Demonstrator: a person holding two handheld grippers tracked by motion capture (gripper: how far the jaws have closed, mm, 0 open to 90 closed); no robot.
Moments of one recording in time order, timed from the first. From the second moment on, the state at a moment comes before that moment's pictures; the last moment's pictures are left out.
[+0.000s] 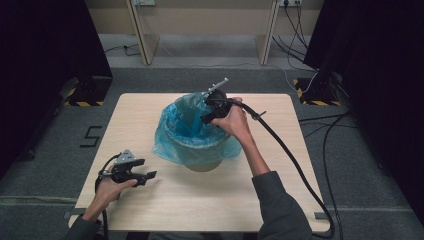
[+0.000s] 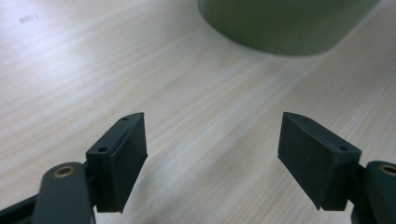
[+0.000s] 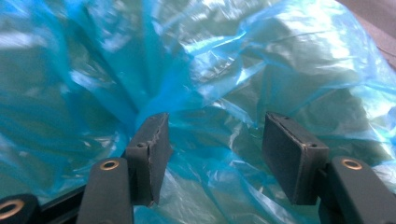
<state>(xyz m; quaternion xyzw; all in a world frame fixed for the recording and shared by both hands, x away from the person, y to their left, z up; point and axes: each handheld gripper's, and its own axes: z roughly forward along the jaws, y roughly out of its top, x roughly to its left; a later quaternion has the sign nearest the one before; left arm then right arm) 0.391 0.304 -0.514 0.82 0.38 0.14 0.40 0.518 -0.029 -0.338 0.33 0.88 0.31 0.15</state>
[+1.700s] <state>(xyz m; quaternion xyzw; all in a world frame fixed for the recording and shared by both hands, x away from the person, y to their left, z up) 0.388 0.293 -0.524 0.83 0.37 0.16 0.38 0.506 -0.077 -0.314 0.40 0.83 0.33 0.20</state>
